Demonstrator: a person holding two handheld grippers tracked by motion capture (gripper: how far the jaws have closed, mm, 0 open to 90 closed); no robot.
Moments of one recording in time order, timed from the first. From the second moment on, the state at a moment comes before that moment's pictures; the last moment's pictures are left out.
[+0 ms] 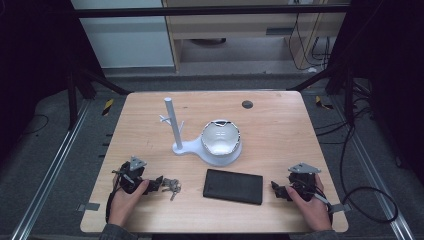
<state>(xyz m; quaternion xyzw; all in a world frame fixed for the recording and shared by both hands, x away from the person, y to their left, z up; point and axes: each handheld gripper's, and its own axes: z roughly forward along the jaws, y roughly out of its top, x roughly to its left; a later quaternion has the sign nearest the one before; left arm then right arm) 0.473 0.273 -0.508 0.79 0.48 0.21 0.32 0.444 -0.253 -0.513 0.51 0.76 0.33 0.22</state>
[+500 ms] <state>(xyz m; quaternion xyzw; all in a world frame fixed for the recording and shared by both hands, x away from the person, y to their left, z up) 0.456 0.276 -0.492 0.79 0.46 0.22 0.34 0.443 -0.255 -0.513 0.51 0.77 0.33 0.22</state>
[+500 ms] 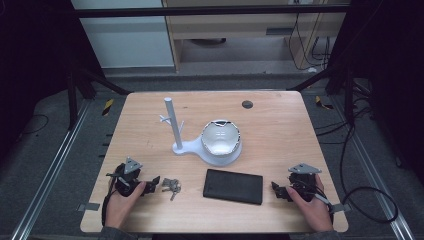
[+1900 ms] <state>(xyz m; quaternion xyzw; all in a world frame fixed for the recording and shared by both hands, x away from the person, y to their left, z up) 0.457 0.225 -0.449 0.91 0.32 0.11 0.25 0.445 -0.258 -0.513 0.51 0.77 0.33 0.22</state>
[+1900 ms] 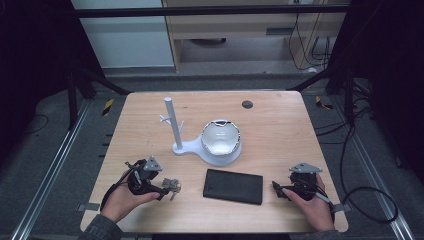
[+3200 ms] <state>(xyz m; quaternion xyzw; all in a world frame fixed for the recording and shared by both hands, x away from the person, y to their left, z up) 0.464 0.192 -0.469 0.94 0.29 0.06 0.17 0.442 -0.256 -0.513 0.50 0.77 0.33 0.22</state>
